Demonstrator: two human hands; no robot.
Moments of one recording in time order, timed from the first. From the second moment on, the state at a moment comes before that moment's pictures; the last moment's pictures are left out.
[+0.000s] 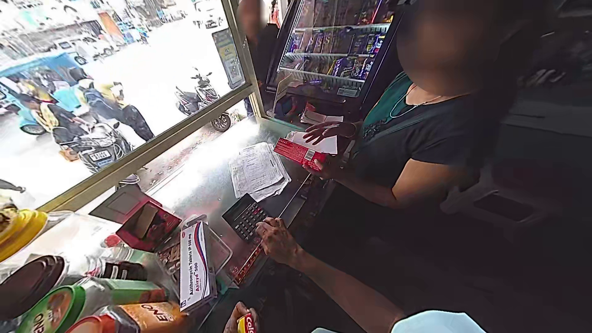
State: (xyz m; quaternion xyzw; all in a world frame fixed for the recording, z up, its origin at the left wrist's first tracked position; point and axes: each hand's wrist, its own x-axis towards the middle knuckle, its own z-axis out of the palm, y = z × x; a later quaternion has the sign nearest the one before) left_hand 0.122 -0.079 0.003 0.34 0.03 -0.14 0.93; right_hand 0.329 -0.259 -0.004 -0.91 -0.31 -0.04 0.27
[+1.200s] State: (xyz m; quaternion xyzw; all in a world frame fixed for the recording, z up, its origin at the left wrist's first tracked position) left_hand 0.100 -0.113 0.003 0.13 0.20 -0.05 0.97; right_hand 0.330 -0.261 -0.010 -0.90 -0.33 -0.11 0.27
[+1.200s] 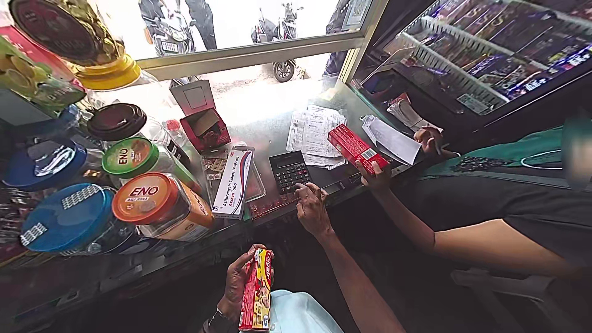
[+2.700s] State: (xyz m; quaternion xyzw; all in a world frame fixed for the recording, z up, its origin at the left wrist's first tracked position) left_hand 0.097 -0.115 -0.001 0.09 0.17 -0.07 0.98; right_hand 0.349 -0.239 0.006 -0.88 -0.39 -0.07 0.26
